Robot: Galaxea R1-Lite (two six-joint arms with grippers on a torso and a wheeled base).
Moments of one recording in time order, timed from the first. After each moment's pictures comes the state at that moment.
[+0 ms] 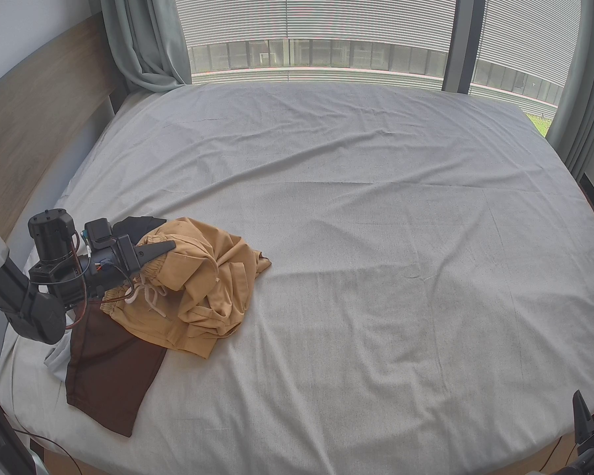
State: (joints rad) left arm 0.01 1.96 -0.67 -1.15 -0.78 -0.65; right arm -0.01 0.02 -0.02 0.00 0.00 0.00
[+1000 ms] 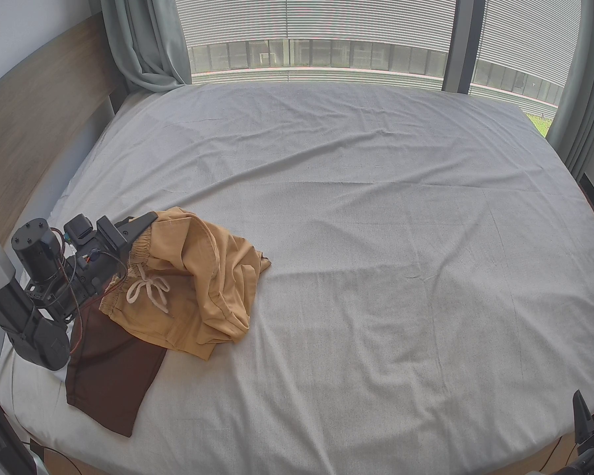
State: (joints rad) left arm -0.03 1.96 -0.54 -1.55 -0.49 -0.97; right arm -0.01 0.02 -0.02 0.00 0.00 0.00
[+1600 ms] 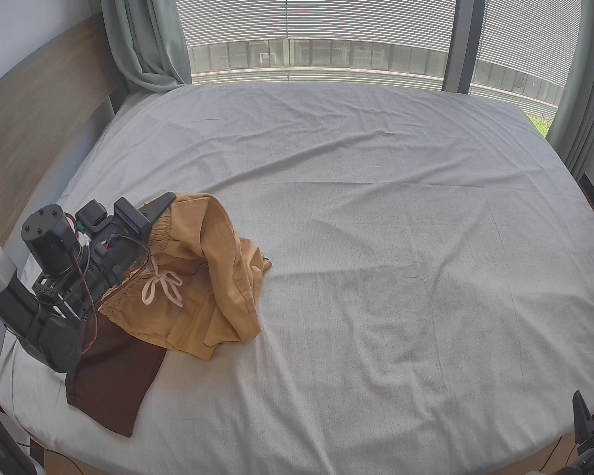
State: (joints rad) left arm -0.20 1.88 -0.58 -1.47 -0.28 -0.99; right arm -0.01 0.02 -0.02 0.00 0.00 0.00
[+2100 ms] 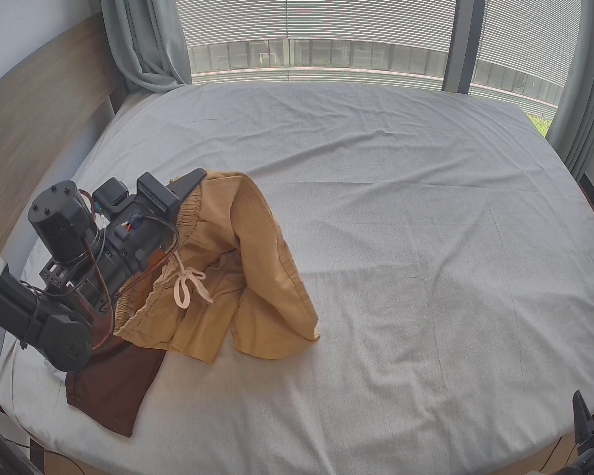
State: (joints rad) left arm -0.37 1.82 -0.68 -1.34 -0.16 -0.99; right arm -0.01 0.02 -0.02 0.00 0.00 0.00
